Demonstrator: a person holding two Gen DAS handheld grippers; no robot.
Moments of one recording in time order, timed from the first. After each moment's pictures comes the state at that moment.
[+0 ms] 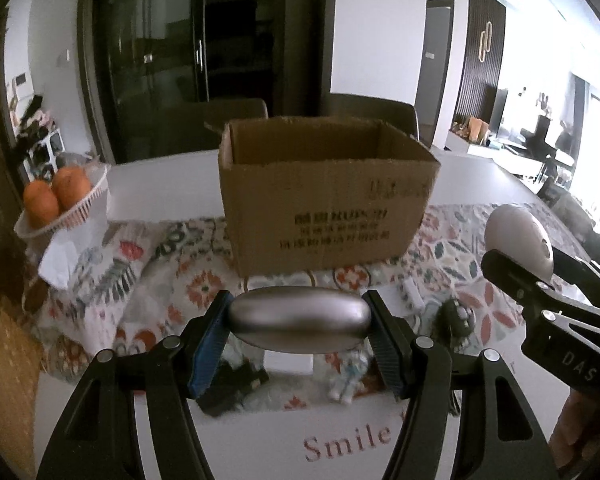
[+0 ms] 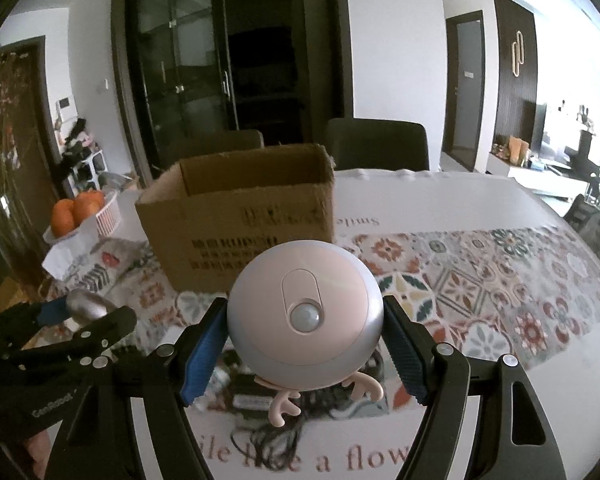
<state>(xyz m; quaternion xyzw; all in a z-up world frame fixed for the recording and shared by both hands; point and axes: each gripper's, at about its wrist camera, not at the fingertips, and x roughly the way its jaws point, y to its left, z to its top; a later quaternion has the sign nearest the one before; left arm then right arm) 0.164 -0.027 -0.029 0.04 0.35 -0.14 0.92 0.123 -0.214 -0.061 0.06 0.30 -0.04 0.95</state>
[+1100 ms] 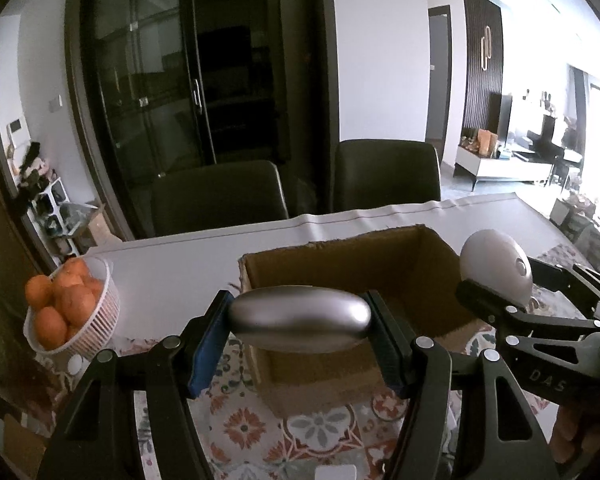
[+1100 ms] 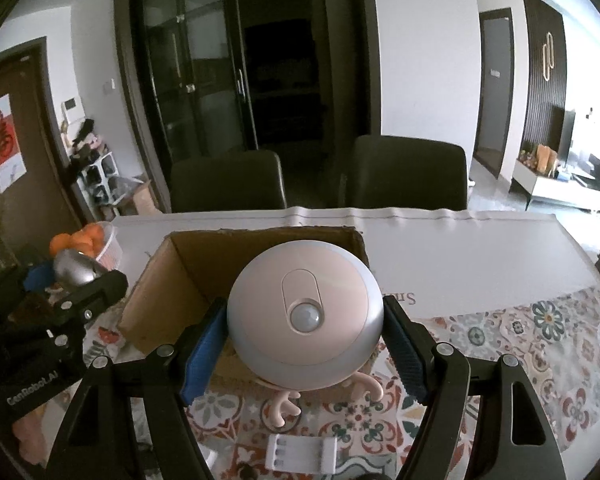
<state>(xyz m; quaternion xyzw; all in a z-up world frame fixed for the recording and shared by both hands) 0.298 -0.043 0.045 0.08 0.31 -0.13 0.94 0.272 -0.228 -0.005 0.06 0.32 0.00 0.94</state>
